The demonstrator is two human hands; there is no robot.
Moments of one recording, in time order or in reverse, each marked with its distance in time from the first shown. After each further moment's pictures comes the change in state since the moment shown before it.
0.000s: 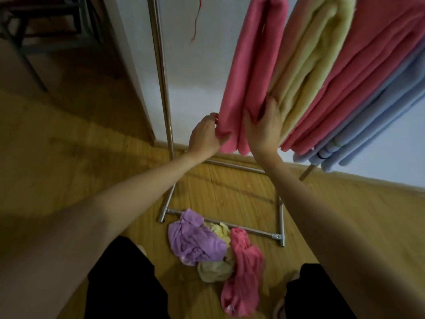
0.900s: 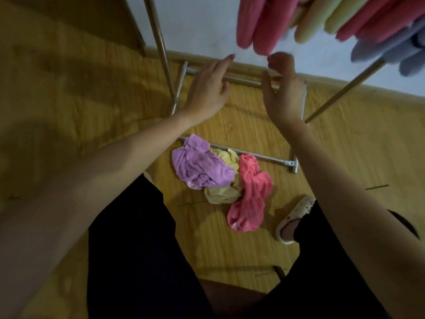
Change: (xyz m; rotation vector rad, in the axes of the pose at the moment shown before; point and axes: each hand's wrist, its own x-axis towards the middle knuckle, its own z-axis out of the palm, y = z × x) left_hand -0.073 -0.097 0.085 0.113 -0.110 0.160; right_hand -0.112 0.134 0.026 -0.073 -0.344 0.038
